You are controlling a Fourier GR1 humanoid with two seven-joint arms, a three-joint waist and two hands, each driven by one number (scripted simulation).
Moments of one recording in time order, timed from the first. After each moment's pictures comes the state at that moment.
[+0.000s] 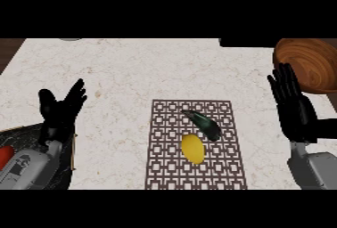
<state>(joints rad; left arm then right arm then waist) -0.26 0.50 -0.32 -1.34 0.41 0.35 0.20 -0.22 -0.37 0.13 -1.44 -0.47 -0.19 -0.19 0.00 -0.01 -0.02</state>
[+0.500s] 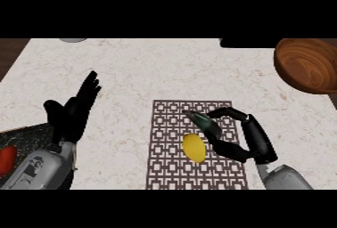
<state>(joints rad) -0.27 0.44 -0.35 -1.43 0.36 0.36 0.07 -0.21 -0.38 0.50 -1.49 -0.01 -0.32 -0.16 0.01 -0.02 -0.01</state>
